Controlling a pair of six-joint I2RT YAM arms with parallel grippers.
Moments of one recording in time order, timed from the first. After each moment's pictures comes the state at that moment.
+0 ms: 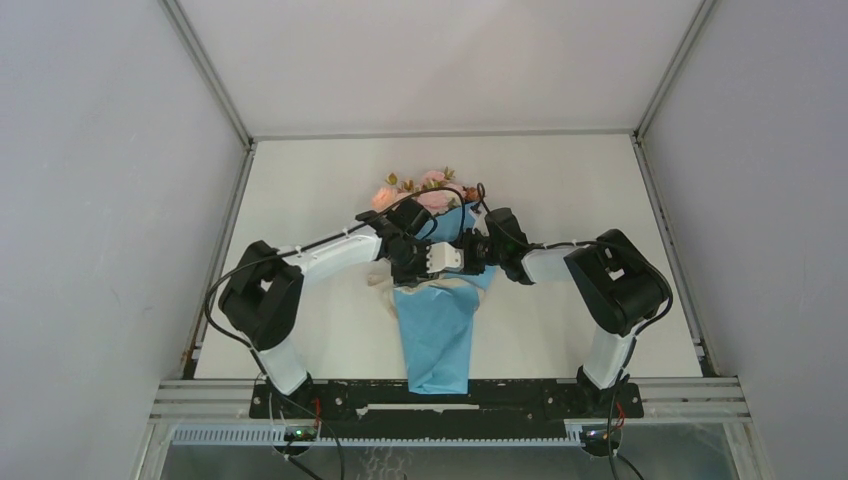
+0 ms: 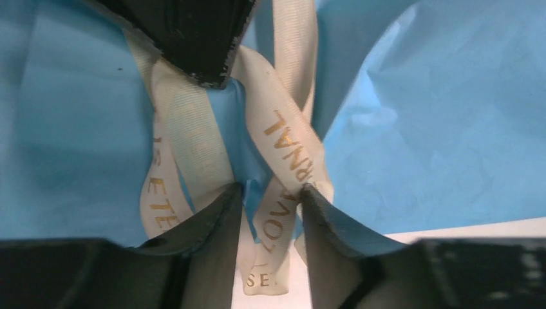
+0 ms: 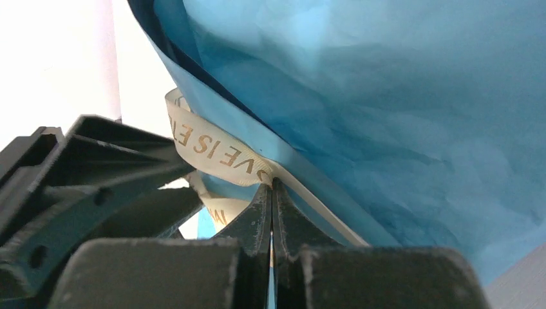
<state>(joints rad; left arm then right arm) -0.70 1.73 1.19 -0.67 0.27 0.83 0.53 1.80 0.79 0.36 -0.53 0.78</state>
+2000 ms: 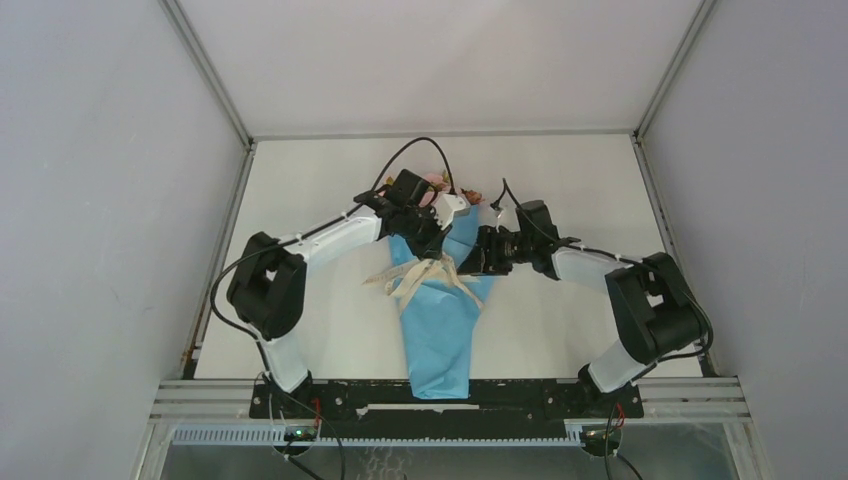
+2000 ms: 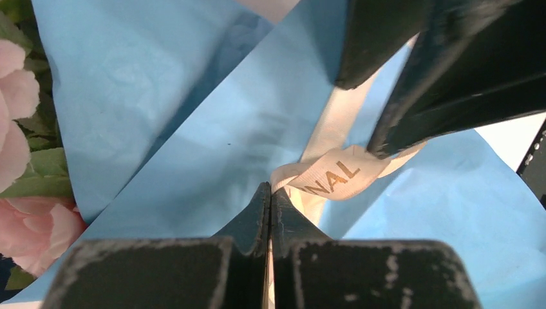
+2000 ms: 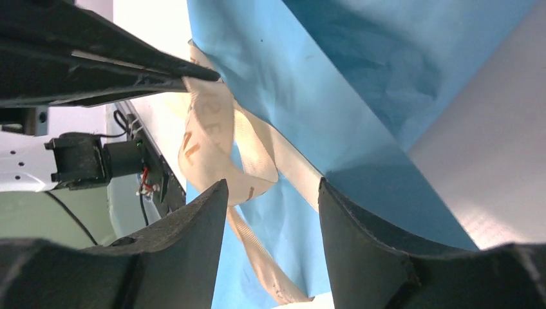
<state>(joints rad) -0.64 1.80 1.35 -0.56 0.45 0.34 0.38 1.60 0.75 0.06 -0.74 0.51</state>
